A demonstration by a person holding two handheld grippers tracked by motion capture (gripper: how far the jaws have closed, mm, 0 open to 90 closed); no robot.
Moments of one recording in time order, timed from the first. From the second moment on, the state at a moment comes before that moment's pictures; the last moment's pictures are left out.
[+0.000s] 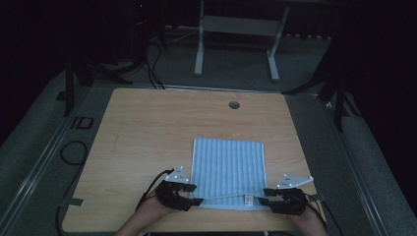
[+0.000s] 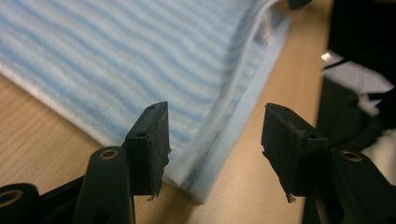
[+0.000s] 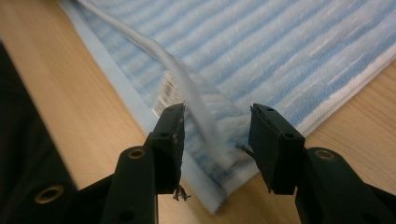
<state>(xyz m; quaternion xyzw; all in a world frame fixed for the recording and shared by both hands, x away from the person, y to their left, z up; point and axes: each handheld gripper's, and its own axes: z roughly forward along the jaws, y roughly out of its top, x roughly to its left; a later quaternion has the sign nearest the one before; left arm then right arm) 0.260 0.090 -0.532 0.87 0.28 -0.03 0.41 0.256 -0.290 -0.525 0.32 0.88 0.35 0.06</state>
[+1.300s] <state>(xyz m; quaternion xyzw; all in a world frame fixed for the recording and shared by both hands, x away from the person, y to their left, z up) 0.243 0.077 -0.515 0.89 0.24 -0.01 0.40 0.233 -0.334 -0.513 0.36 0.85 0.38 0.03</state>
